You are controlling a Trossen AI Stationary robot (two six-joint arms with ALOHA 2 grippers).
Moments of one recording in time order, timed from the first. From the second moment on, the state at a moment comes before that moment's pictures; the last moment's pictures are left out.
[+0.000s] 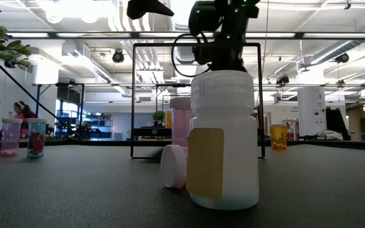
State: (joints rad) left arm 0.20 1.42 1.61 -0.67 -0.06 -0.41; right arm -0.23 1.85 1.58 -1.04 0.03 0.22
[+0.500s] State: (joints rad) left arm 0.20 1.41 1.61 -0.67 -0.06 -0.40; right arm -0.25 2.01 1.75 -1.04 0.02 0.18
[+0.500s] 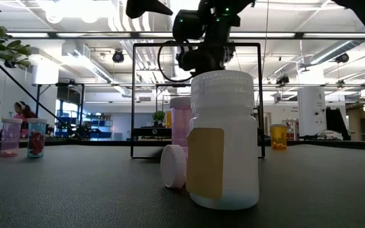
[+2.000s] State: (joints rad) left arm 0.20 1.40 1.61 -0.71 -0.06 -0.36; right arm -0.26 2.04 1.91 -1.13 -0.08 0.12
